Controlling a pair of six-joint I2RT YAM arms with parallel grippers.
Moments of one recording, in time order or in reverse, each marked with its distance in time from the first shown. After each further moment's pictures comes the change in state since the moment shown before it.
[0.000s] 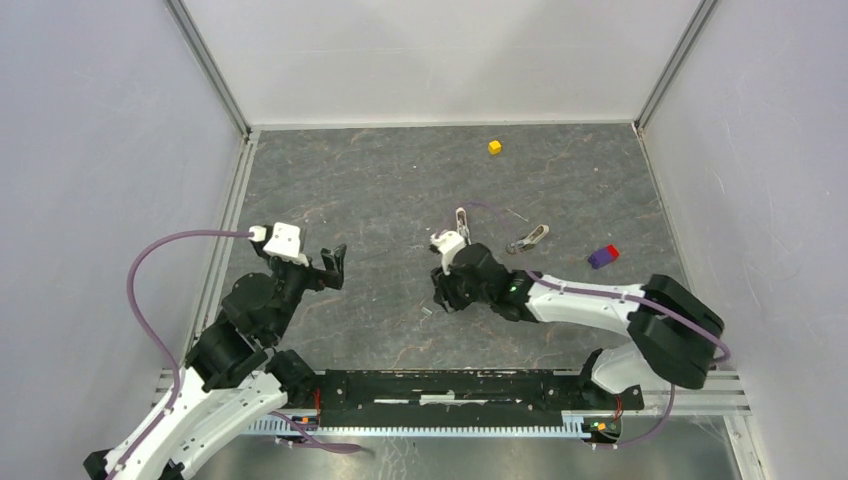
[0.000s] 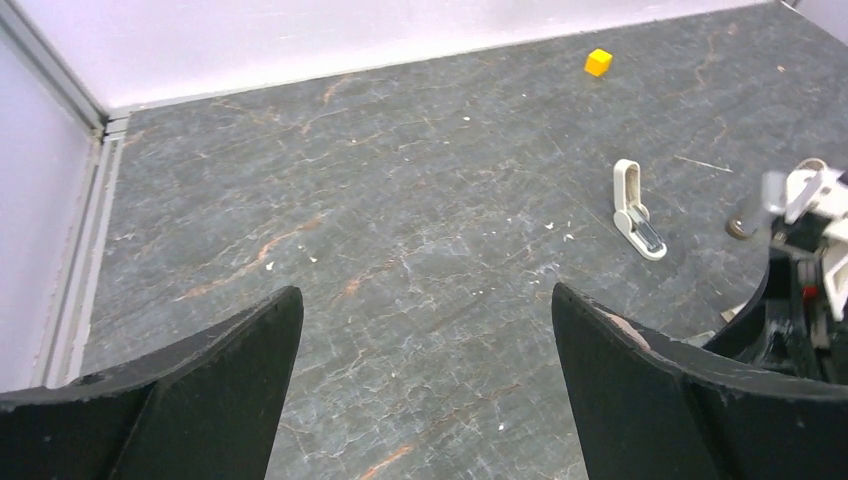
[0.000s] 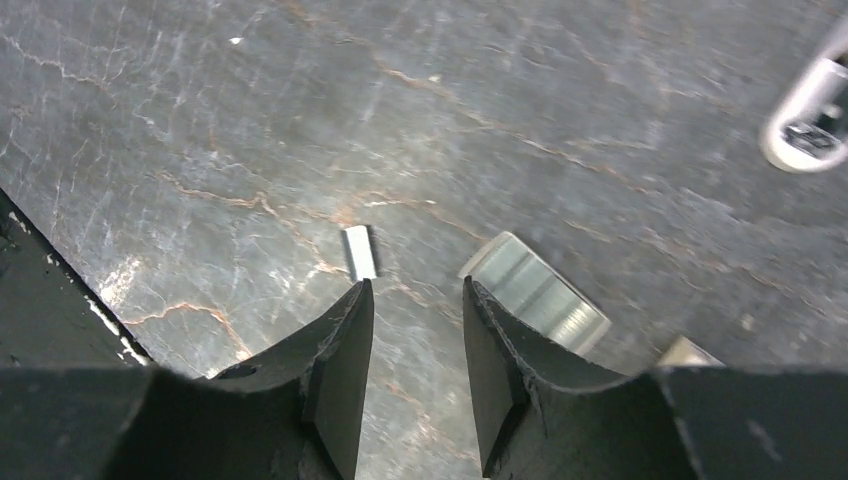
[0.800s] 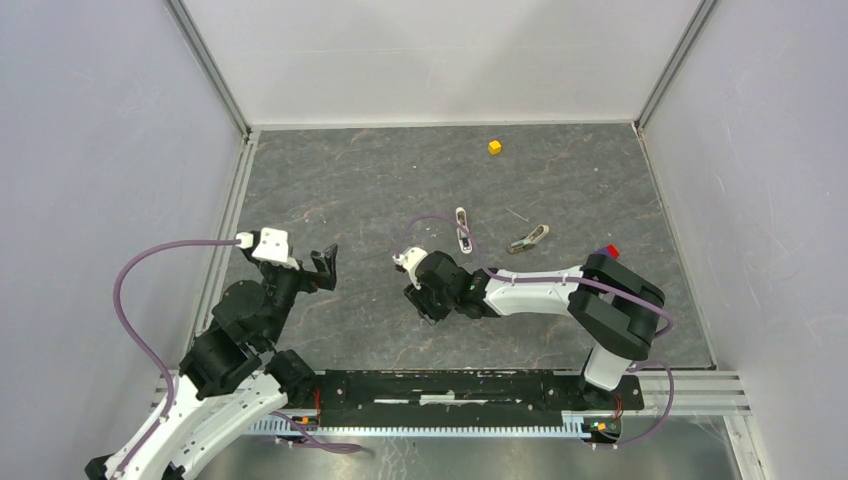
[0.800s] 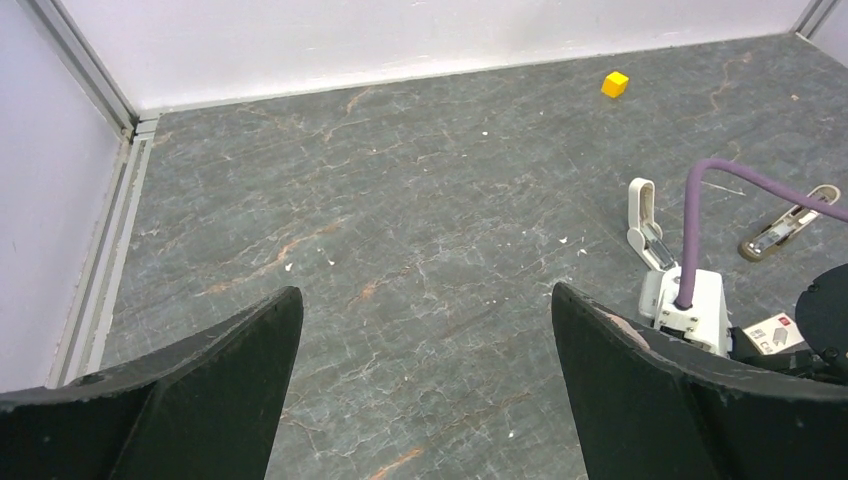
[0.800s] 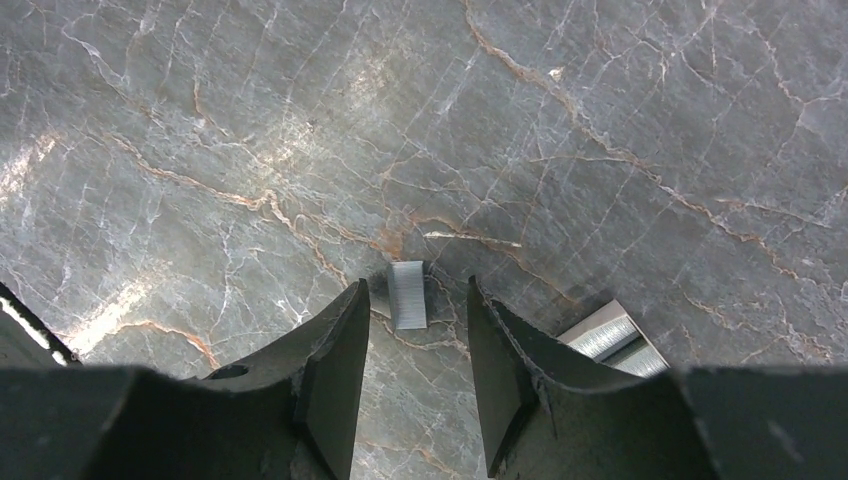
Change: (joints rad) left arm 0.000 -0.076 -0.005 -0.013 -0.058 0.001; right arm 0.137 0.316 0.225 -0.114 0.034 -0.102
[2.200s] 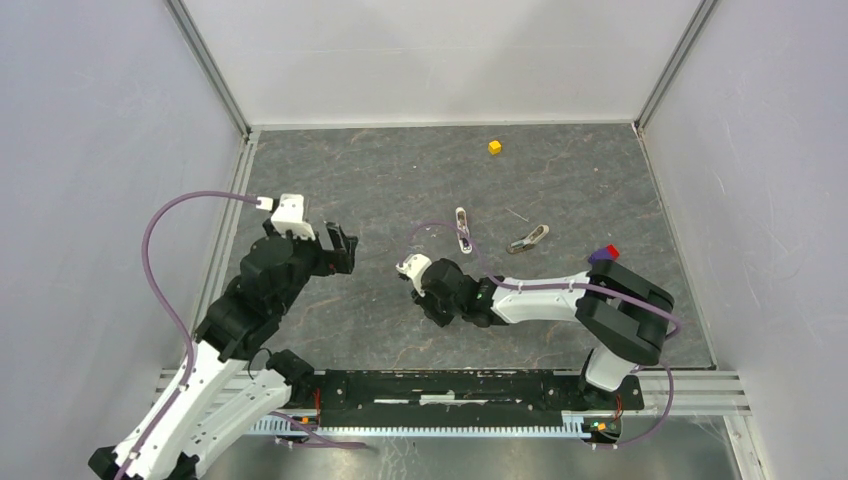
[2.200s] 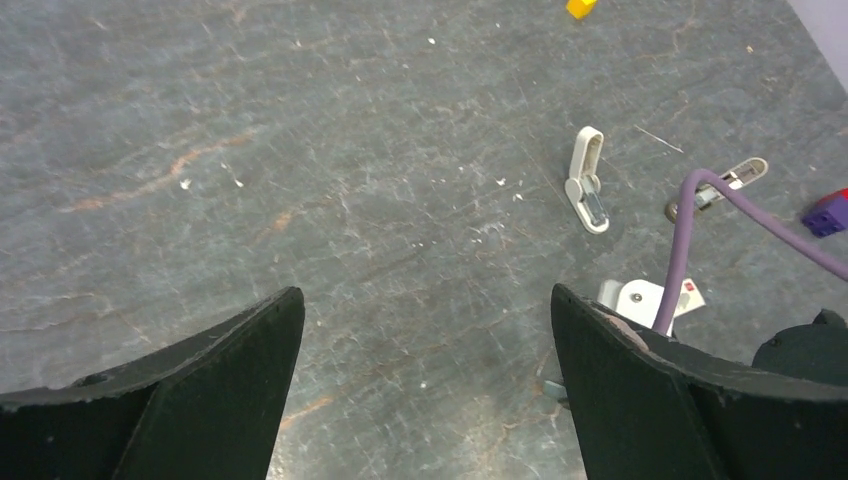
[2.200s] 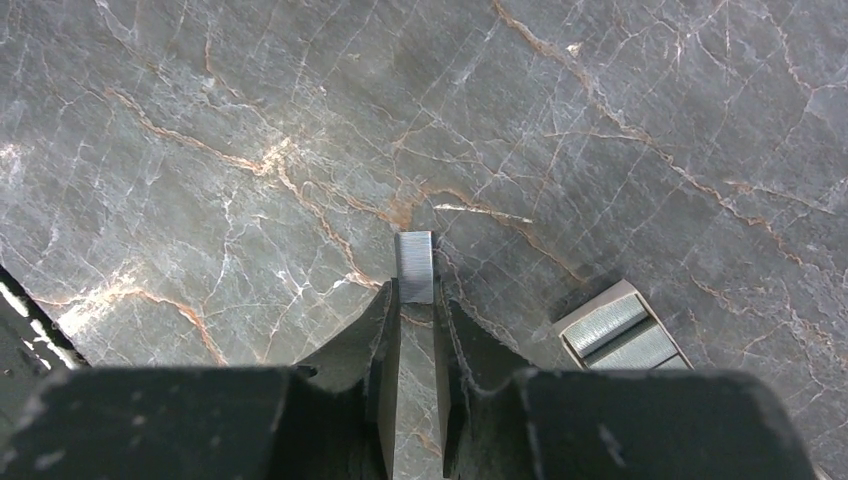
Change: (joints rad) left arm 0.130 0.261 0.120 -0.100 0.189 -0.243; right arm 0.024 -0.043 -0.079 0.068 0.005 -0.042
